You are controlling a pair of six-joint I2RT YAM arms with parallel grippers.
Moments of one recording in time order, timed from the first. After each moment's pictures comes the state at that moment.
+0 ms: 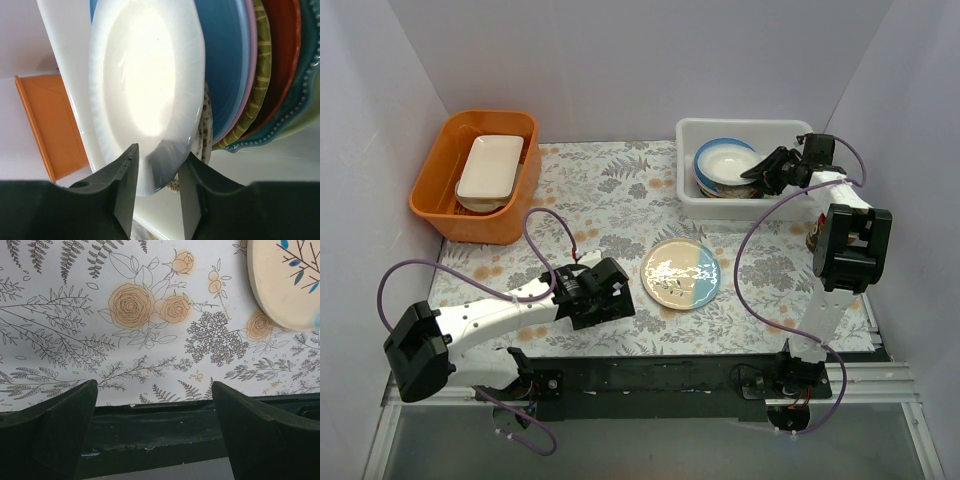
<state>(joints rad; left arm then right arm) -0.99 1.23 0.80 -0.76 -0.21 -1.16 -0.12 1.97 1.49 -0.28 -0.63 0.75</state>
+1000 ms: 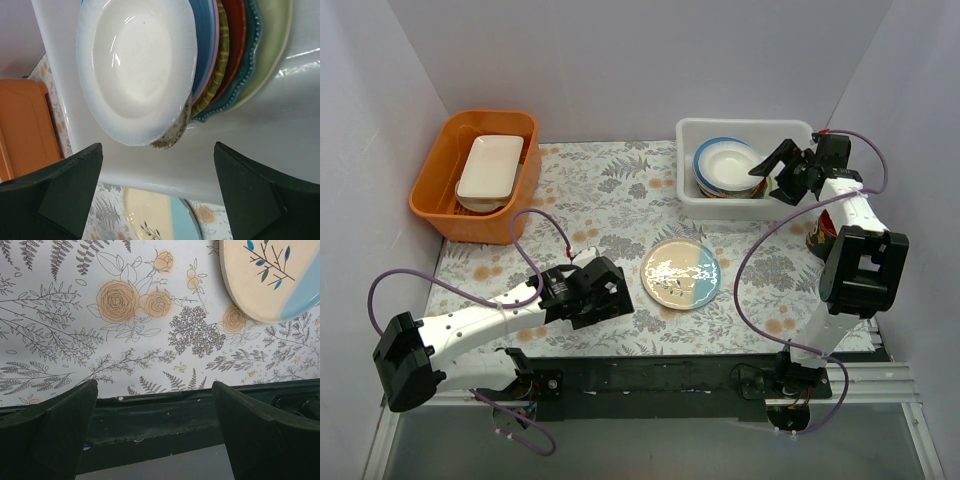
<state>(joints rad) -0.99 1.14 0.80 -0.76 -0.20 -1.18 -0.14 1.79 1.41 -0.38 -0.49 0.59</state>
